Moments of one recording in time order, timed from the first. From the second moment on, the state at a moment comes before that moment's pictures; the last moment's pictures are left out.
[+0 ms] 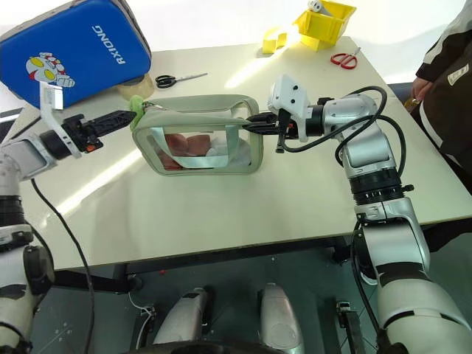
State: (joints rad) left arm -0.76 0.71 0.38 0.40 -0.74 1.01 -0.72; right arm -0.96 -0.56 0.13 0.36 0.16 0.15 1.23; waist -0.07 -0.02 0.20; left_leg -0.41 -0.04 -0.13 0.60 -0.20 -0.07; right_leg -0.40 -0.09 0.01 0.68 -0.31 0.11
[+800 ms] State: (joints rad) left arm -0.79 0.67 0.40 0.45 -0.73 0.99 -0.72; right arm -0.96 -0.57 0.13 0.34 0.16 0.17 1.22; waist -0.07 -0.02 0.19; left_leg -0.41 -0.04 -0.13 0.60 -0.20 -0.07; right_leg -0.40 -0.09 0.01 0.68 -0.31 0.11
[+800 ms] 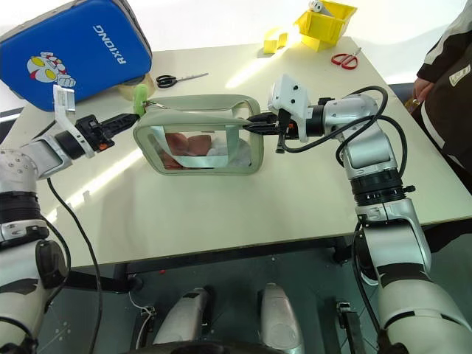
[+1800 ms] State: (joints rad) left arm -0.93 0.61 0.43 0.72 -0.67 0.84 -0.69; right arm -0.93 -0.59 0.13 0.29 0.16 0.18 1.22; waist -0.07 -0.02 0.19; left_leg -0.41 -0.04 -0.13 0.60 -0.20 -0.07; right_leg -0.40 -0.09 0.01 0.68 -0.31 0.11
